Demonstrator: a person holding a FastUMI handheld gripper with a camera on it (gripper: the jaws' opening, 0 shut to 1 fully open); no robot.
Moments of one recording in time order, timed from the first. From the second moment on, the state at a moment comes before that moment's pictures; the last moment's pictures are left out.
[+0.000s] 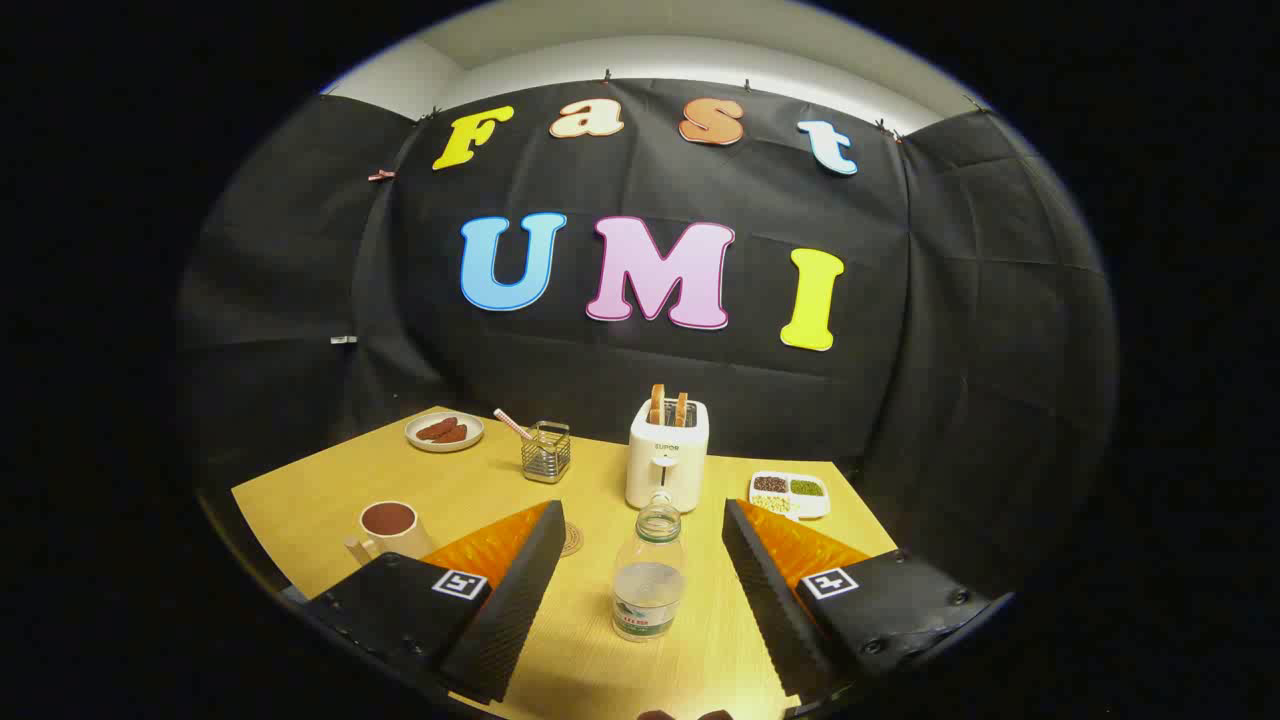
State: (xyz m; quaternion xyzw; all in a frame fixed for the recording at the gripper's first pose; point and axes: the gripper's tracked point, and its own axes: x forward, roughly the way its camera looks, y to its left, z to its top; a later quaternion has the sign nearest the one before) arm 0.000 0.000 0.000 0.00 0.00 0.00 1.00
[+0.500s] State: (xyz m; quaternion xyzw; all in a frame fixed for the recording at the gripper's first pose) arm 0.000 -0.007 0.001 0.01 0.00 0.00 1.00
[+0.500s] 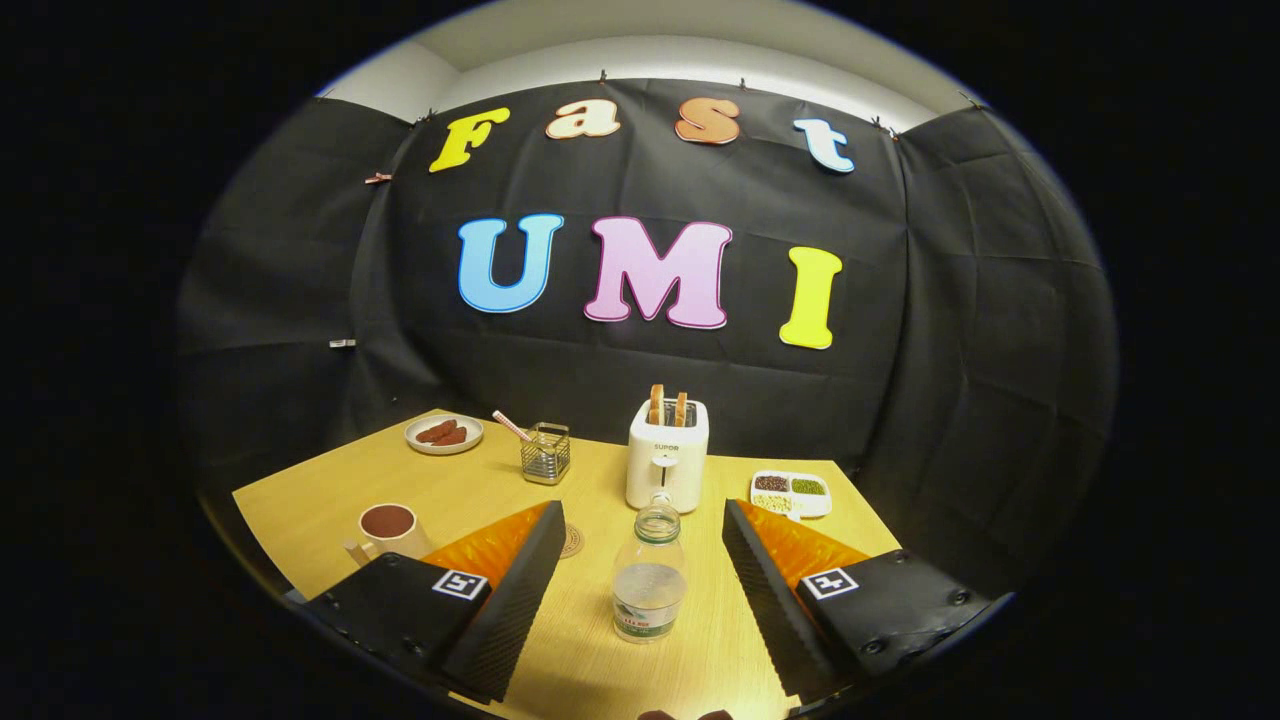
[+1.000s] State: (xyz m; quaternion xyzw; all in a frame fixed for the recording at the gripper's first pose) arm -0.001 -0.006 0.006 0.00 0.00 0.00 1.00
